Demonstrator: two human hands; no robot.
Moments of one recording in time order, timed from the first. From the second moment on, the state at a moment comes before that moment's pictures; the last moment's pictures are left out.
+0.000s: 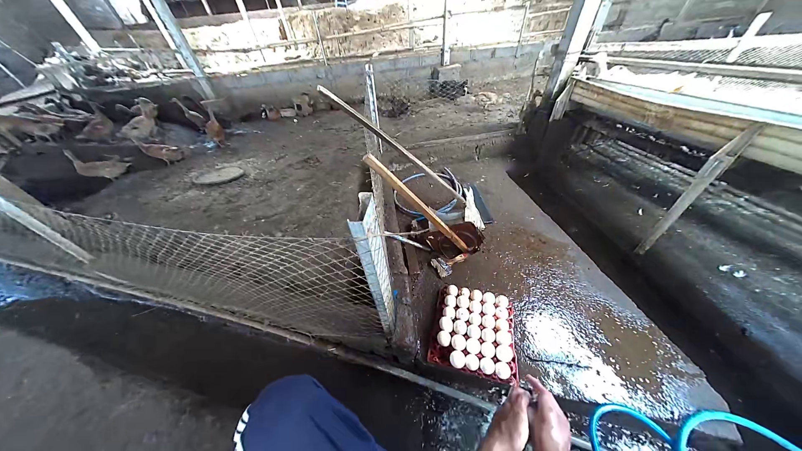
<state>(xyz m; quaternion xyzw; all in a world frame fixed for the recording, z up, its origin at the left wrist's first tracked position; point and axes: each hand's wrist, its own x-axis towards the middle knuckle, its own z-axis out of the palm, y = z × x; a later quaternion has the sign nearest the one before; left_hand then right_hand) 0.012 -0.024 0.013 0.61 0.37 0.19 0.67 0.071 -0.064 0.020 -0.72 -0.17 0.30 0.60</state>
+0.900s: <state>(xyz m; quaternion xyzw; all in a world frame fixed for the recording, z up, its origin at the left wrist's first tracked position) 0.010 -0.022 0.023 0.56 0.44 0.20 0.67 0.092 -0.047 0.033 -0.74 -0.14 0.35 0.56</state>
